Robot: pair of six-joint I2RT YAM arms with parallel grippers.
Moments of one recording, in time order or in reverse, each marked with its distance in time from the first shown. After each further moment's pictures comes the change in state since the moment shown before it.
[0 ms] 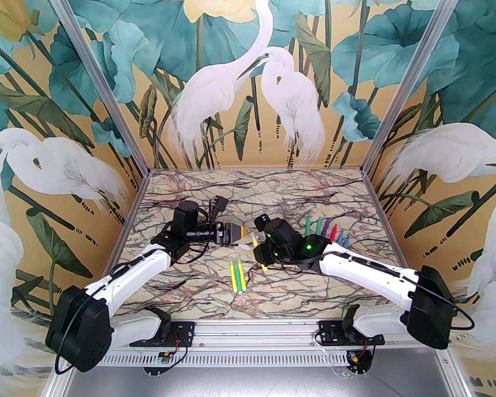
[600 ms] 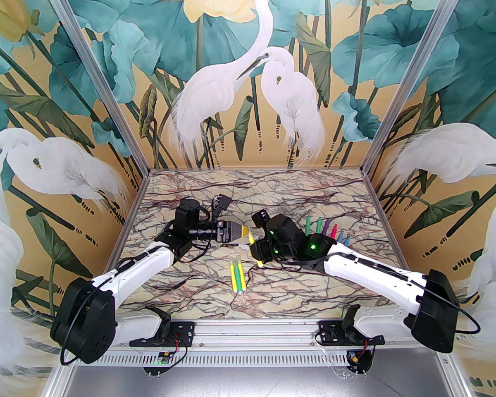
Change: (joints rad) left arm 0.000 0.051 -0.001 0.106 0.087 -0.058; right arm 0.000 -0.032 0.029 0.045 -0.046 -0.020
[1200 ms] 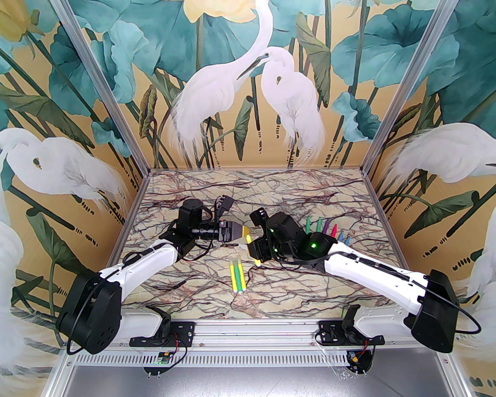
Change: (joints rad) left arm -0.006 0.054 0.000 0.051 0.043 -0.039; right arm 0.000 0.002 0.025 0.006 -0.034 -0.015
